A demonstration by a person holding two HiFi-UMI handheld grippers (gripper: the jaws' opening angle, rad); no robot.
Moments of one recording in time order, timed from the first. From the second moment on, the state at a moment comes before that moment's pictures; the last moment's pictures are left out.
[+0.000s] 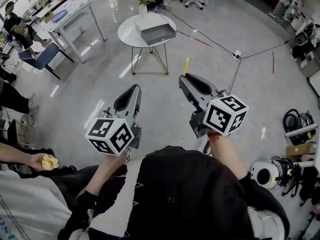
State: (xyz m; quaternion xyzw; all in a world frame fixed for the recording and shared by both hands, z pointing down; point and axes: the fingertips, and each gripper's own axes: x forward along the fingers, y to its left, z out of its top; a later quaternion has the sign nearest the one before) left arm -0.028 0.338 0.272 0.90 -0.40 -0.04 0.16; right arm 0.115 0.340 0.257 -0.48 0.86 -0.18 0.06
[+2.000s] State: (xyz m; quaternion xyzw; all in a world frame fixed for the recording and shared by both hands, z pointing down) left arm -0.027 0.055 0.333 0.89 -0.39 0.01 0.22; right arm 0.100 0.058 0.346 -0.47 0.84 -0.27 0.02
